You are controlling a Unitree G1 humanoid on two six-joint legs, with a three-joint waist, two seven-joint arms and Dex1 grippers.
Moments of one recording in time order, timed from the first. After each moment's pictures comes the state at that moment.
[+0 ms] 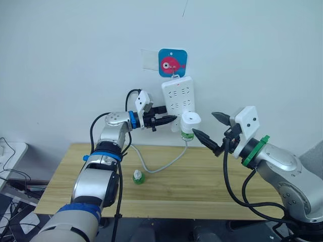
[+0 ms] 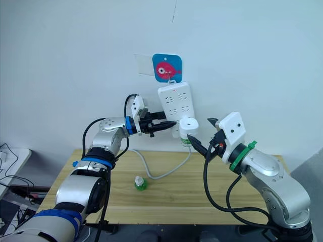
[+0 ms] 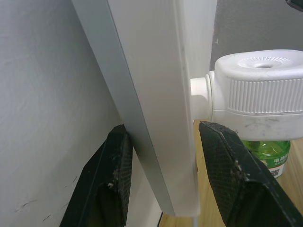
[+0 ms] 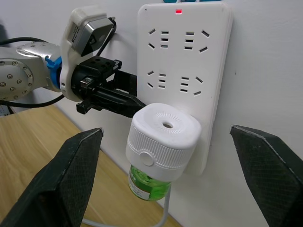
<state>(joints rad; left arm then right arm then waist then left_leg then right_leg) -0.93 0.29 0.01 0.93 -0.21 -0.12 -1.23 -0.23 -0.49 -0.03 -0.77 0.53 0.84 0.33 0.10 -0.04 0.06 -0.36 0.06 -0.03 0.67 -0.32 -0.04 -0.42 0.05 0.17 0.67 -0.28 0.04</state>
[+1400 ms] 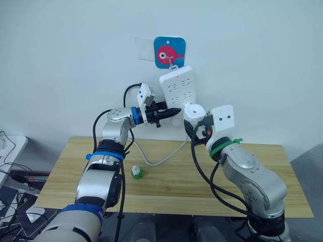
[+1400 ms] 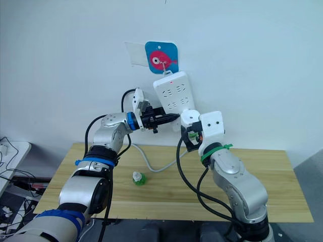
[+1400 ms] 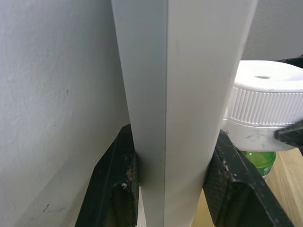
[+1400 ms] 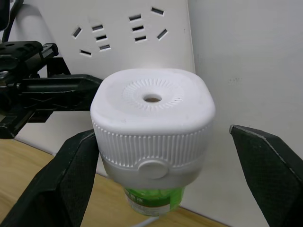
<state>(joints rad) -0.93 0.27 0.03 0.80 -0.25 0.01 -1.22 -0.34 -0.14 0.17 -0.69 0.27 0.99 -0.09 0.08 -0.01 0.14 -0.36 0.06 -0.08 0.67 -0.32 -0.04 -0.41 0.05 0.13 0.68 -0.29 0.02</state>
